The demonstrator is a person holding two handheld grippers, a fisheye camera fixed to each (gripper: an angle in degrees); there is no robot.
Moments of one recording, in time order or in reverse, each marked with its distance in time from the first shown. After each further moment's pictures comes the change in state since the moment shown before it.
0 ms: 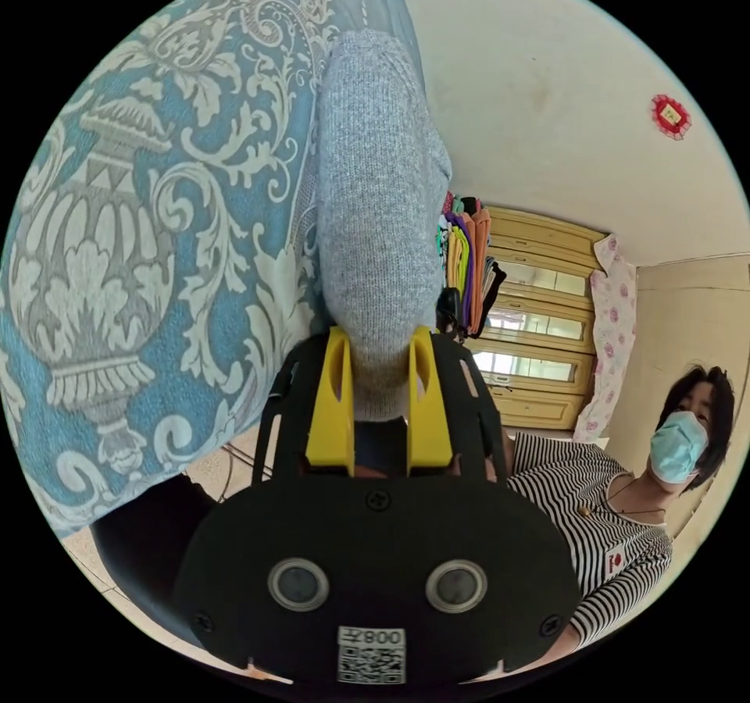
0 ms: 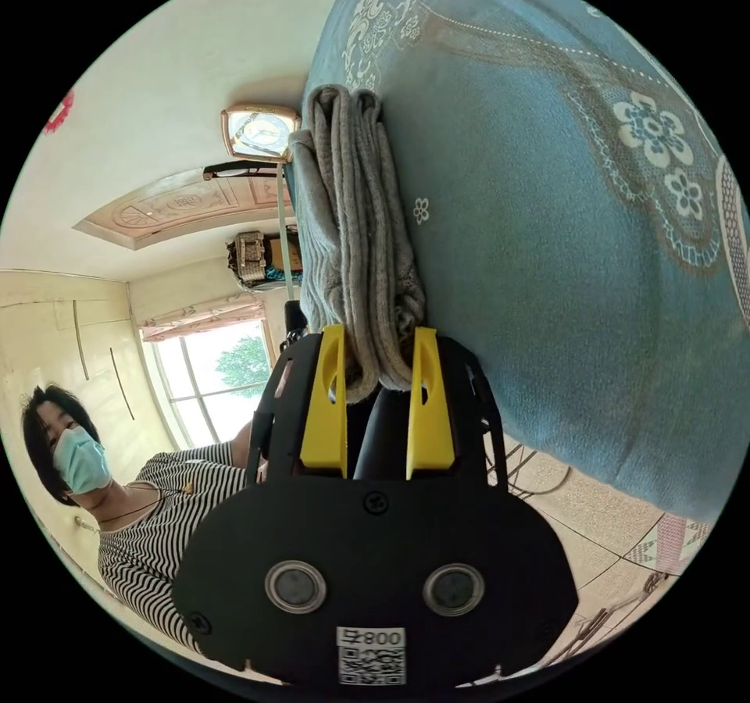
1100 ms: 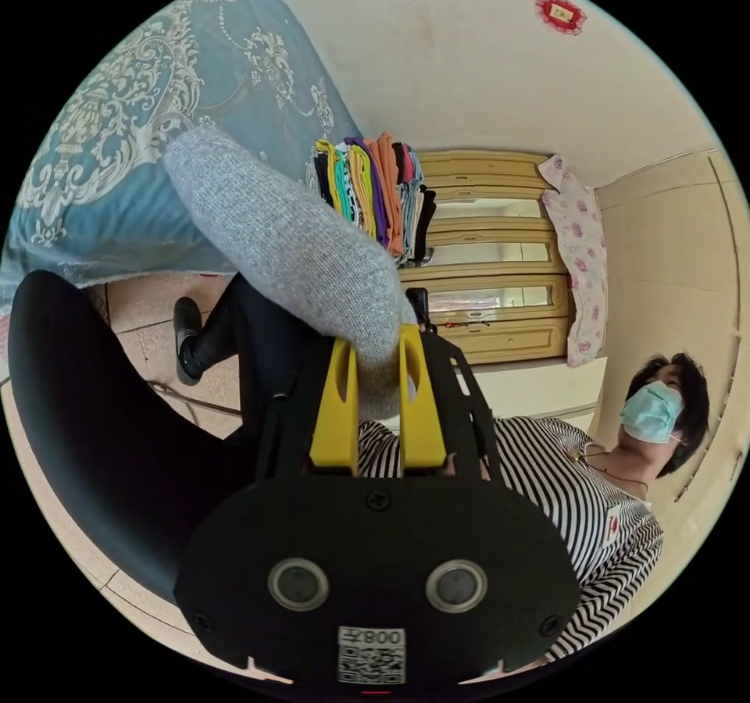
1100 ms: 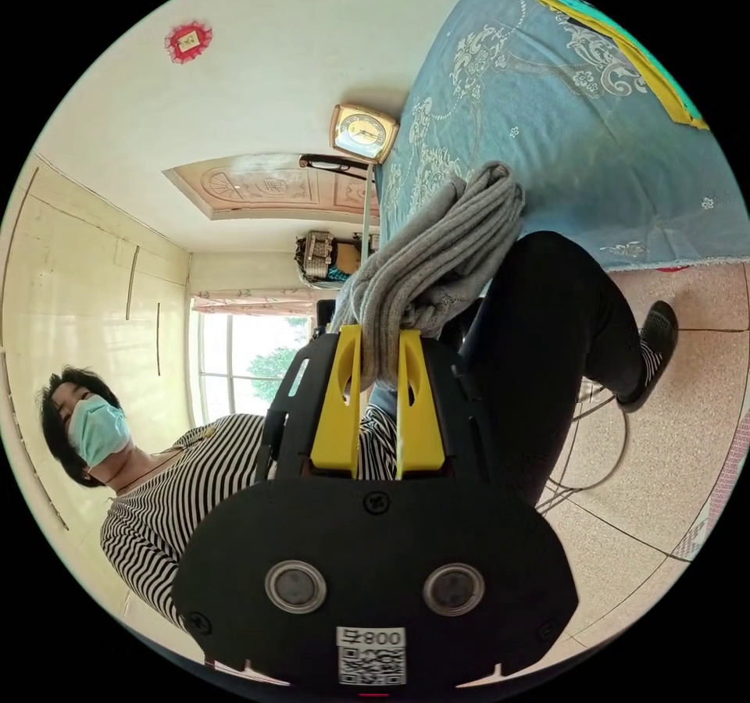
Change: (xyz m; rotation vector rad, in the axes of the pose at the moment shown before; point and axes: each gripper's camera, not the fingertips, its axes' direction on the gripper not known) left arm 0.140 0.188 0.151 -0.060 0.059 0.210; right arm 0.207 0.271 -0.025 0.151 -0.167 -0.181
